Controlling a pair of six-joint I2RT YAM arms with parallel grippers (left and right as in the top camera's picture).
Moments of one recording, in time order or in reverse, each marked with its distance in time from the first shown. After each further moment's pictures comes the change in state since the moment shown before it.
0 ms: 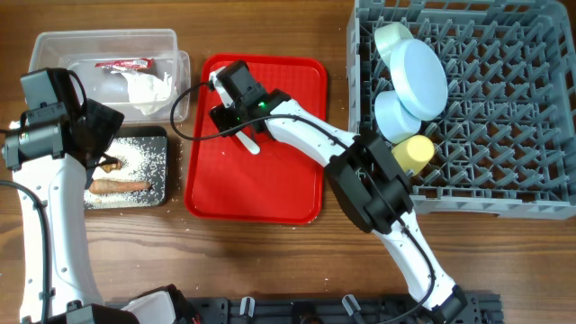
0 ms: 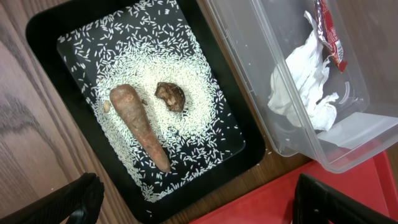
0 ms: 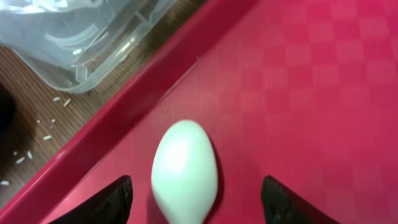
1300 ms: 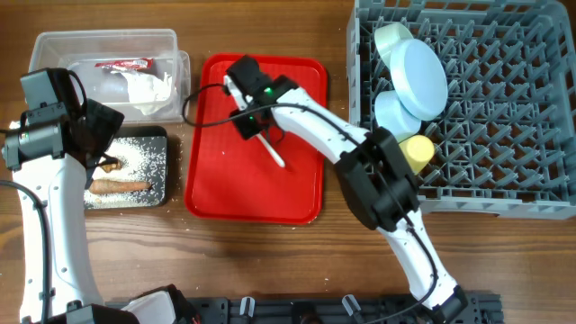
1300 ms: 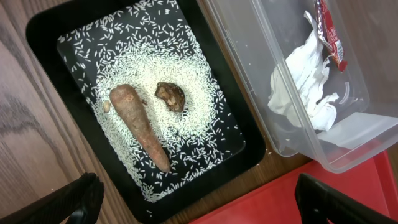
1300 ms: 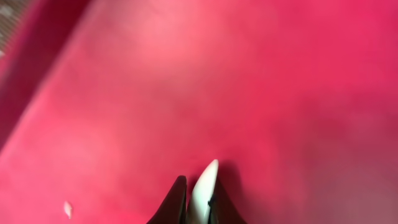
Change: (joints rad) left arm 0.000 0.000 0.000 0.000 0.000 0.000; right arm -0.046 -0.034 0.075 -0.383 -0.021 0.025
